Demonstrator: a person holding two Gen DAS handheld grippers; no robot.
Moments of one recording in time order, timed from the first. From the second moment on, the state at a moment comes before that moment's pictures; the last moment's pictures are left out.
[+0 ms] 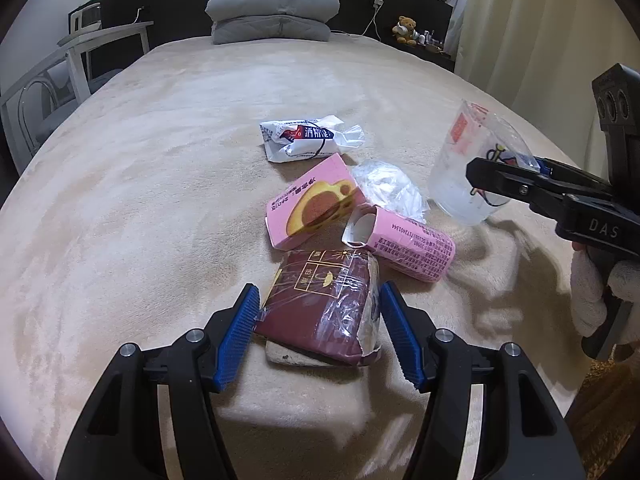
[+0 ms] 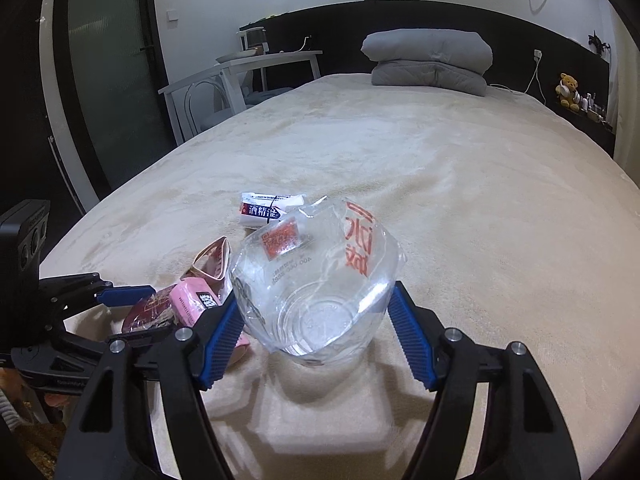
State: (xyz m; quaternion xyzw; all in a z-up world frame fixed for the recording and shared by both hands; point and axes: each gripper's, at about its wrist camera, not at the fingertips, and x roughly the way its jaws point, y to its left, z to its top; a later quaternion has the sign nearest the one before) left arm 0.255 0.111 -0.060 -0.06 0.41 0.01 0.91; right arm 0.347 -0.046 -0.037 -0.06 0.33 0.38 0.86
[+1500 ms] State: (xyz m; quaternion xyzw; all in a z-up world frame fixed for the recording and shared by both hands) left arm 0.113 0.043 -0.001 -0.13 0.30 0.00 0.95; right arm 0.165 -0.155 -0.002 0.00 0.32 0.39 0.87
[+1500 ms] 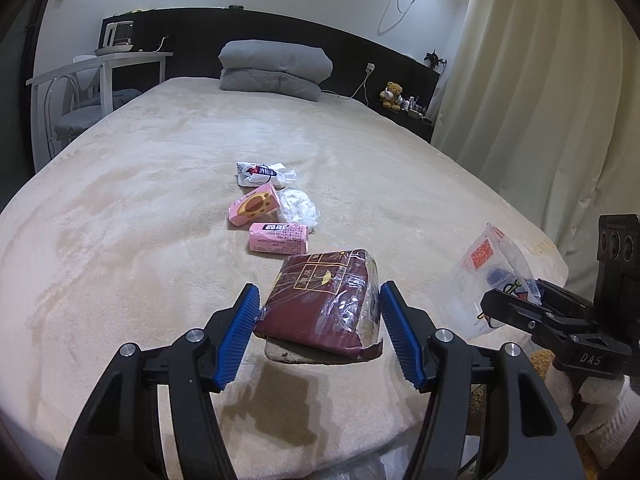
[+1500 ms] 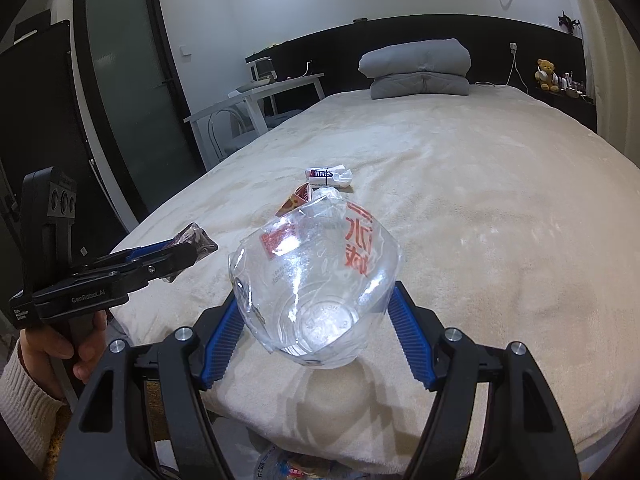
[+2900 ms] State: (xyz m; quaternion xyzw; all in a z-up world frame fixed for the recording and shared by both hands) left arm -0.020 -0.033 -0.010 -0.15 0.32 -0.01 0.94; right arm 0.049 -0.190 -0.014 0.01 0.40 0.39 0.83
